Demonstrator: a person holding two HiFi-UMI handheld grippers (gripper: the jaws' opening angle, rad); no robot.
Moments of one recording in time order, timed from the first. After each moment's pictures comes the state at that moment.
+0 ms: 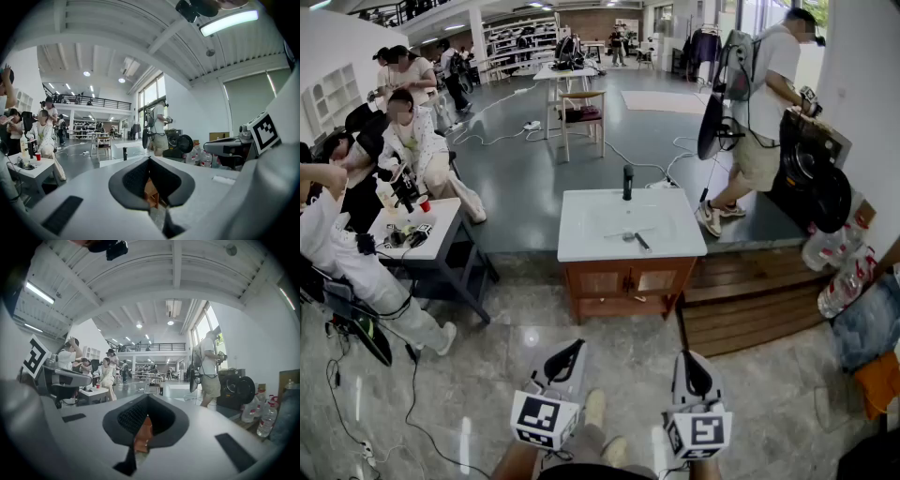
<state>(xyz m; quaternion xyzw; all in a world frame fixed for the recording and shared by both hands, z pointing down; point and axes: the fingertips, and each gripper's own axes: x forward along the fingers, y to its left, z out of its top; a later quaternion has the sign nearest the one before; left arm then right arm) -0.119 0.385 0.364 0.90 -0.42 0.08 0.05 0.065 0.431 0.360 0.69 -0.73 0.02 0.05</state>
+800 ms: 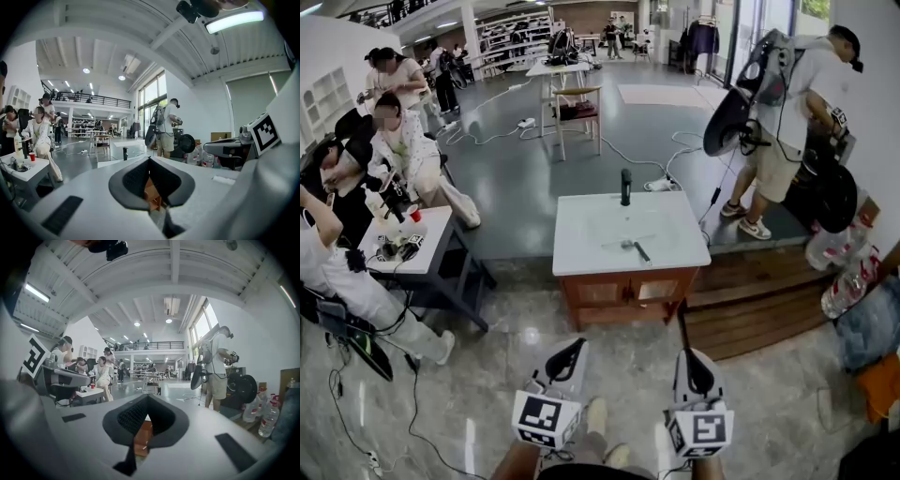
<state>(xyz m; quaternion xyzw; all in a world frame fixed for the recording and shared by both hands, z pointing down) -0.094 0.291 0.353 0.91 -0.41 0.08 0.05 0.087 0.345 0.362 0.69 -0.72 0.03 0.05</state>
